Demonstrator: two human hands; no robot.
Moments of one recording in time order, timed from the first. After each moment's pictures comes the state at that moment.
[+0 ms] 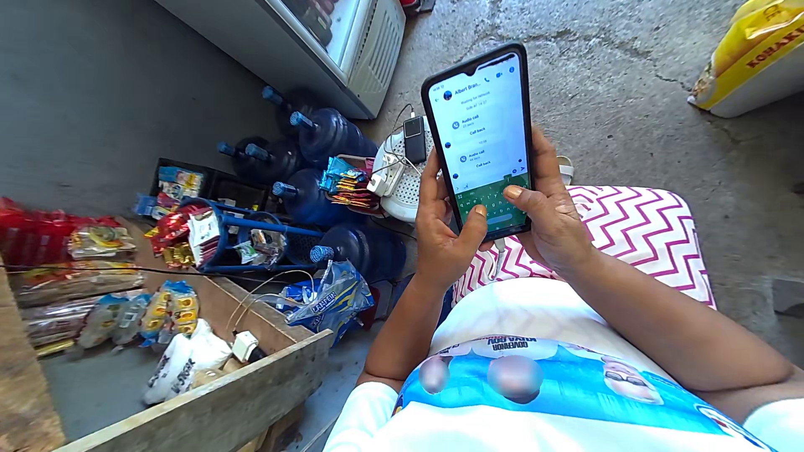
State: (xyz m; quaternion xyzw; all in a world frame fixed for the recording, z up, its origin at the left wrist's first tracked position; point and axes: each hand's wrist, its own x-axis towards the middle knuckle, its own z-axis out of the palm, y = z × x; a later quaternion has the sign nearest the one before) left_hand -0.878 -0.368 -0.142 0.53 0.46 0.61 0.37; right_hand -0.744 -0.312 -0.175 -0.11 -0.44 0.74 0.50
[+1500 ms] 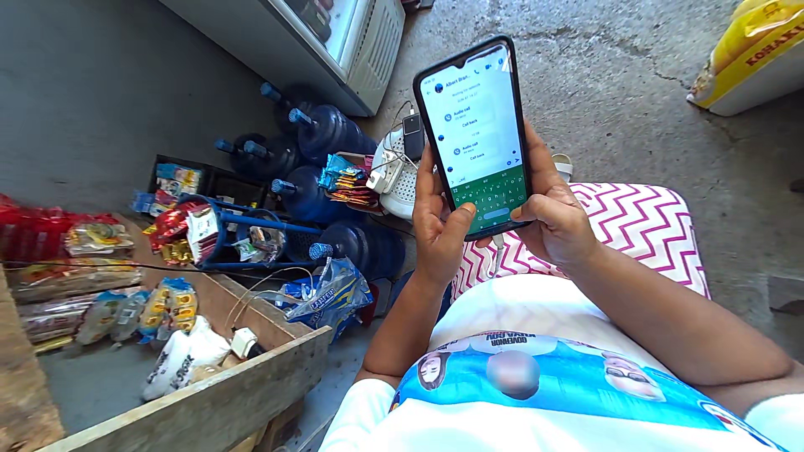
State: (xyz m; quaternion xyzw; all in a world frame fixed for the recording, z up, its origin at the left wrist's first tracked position) left_hand -0.879 -0.371 -0.143 0.51 0.43 0.63 0.40; right_hand -0.738 -0.308 -0.173 -0.08 -0.43 0.77 0.45
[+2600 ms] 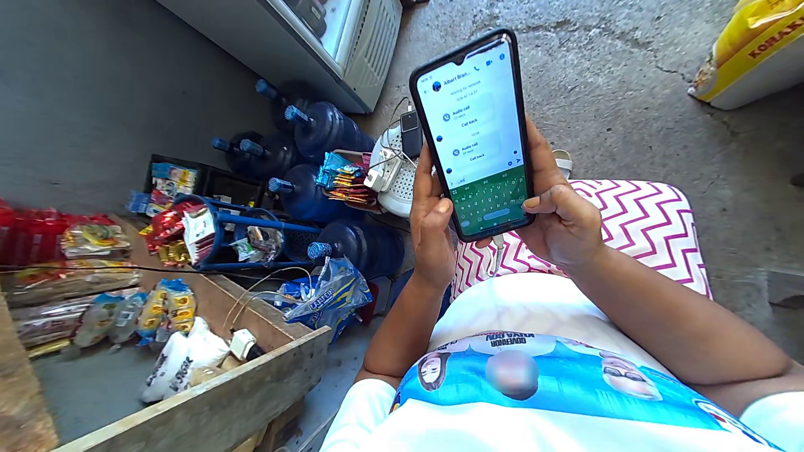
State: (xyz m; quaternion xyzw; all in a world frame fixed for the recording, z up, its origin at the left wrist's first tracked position) left_hand -0.882 -0.370 -0.148 0.51 0.38 0.65 0.42; right_hand -0.736 -0.307 -0.178 -0.04 -0.41 0.79 0.46
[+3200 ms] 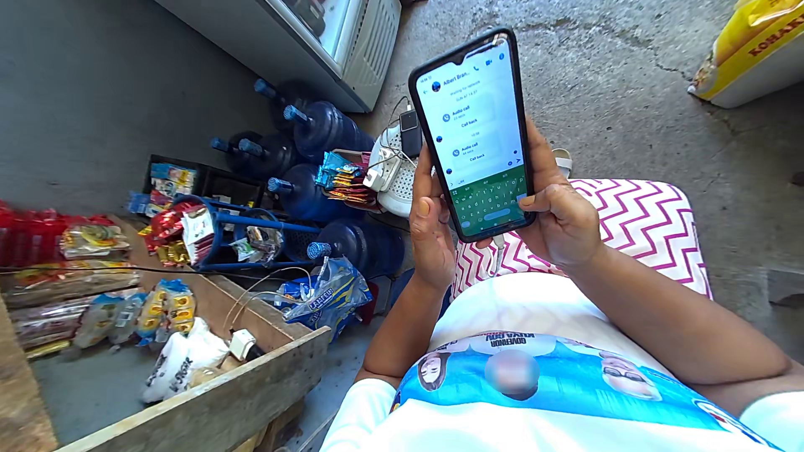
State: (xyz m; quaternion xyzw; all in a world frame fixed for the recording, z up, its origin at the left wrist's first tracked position) left_hand -0.881 -0.371 -0.146 0.50 0.39 0.65 0.43; right_hand -0.737 -0.308 -0.175 -0.06 -0.42 0.78 0.46
